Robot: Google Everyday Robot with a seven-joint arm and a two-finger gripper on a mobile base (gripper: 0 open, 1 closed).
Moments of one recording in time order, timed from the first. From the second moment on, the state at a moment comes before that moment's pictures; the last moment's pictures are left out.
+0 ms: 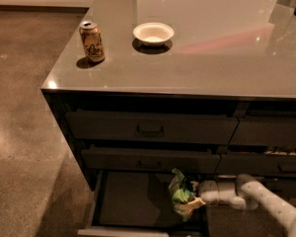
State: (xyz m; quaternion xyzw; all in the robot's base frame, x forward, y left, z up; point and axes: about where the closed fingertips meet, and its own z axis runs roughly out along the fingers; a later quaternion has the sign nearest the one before) arm 0.490 -0.154 0.382 -0.46 0.63 0.47 0.42
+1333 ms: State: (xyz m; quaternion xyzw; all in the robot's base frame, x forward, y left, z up) arm 0.506 -0.121 0.292 -0.46 0.57 0.48 0.48
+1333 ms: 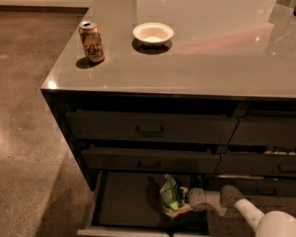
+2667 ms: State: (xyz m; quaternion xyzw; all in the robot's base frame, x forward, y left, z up) arm 0.533 -0.101 0.244 -0.57 0.56 0.36 0.48
